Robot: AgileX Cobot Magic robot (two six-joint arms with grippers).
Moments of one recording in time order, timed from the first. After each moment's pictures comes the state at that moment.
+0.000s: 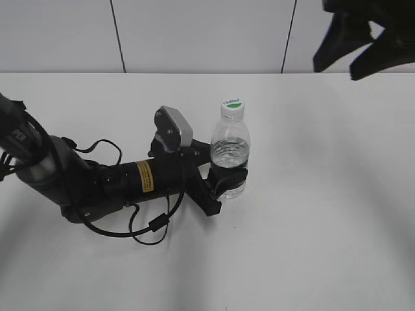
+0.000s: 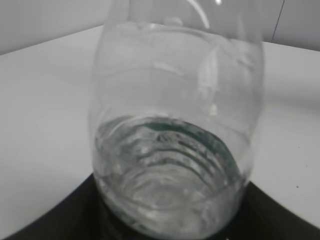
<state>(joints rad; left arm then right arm) -0.52 2.29 -0.96 0.74 -1.13 -0.30 0.34 1.53 -1.39 0.26 1.08 0.09</state>
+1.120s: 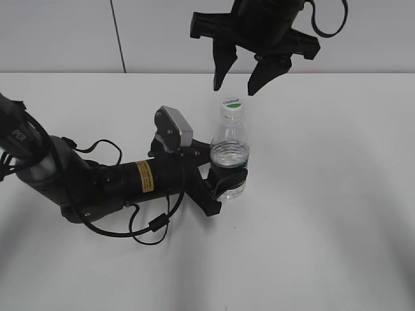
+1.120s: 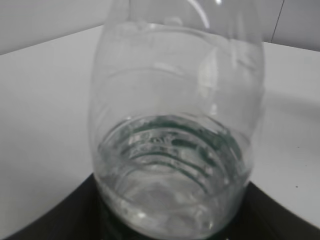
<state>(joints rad) -0.52 2.29 -0.96 0.74 -1.13 -0.30 0.60 1.97 -1.83 0.14 1.21 0.38</state>
